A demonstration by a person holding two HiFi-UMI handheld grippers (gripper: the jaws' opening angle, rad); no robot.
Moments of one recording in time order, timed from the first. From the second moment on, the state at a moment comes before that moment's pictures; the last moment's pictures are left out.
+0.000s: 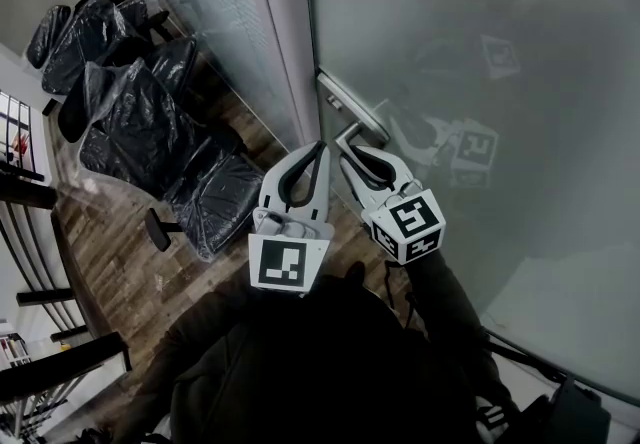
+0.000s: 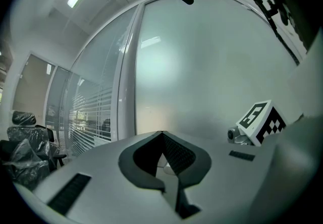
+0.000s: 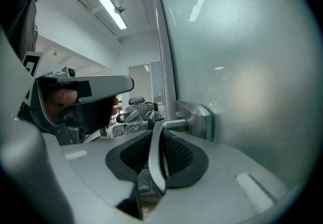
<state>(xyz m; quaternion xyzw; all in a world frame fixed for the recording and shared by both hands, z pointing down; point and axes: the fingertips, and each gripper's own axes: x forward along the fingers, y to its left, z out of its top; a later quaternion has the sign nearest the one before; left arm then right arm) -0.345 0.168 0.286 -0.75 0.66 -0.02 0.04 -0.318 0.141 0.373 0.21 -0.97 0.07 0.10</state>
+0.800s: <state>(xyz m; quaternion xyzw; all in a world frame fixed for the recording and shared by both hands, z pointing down) -0.353 0.175 0.275 -0.74 0.67 0.00 0.06 -0.313 0.151 0.311 0.19 -0.98 -0.02 0.08</state>
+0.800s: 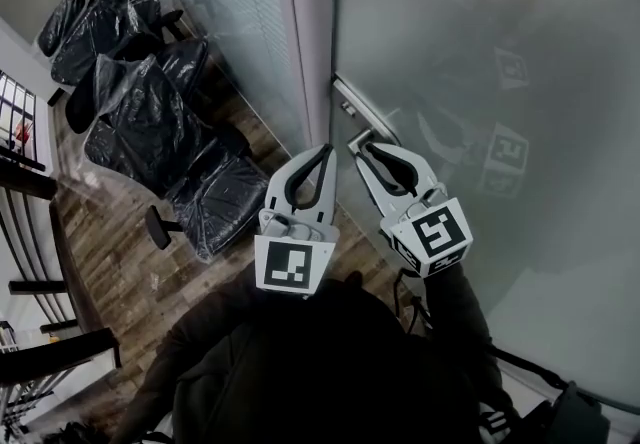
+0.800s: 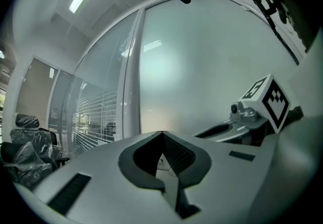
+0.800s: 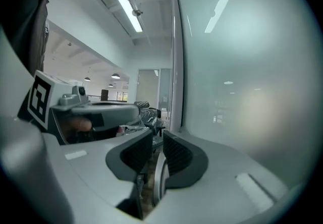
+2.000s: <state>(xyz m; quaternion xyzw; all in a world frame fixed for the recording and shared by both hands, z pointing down) -0.323 0.185 0.271 -0.76 0.65 0.00 0.06 -0.274 0.169 0.289 0.24 -0.97 0.01 0.03</state>
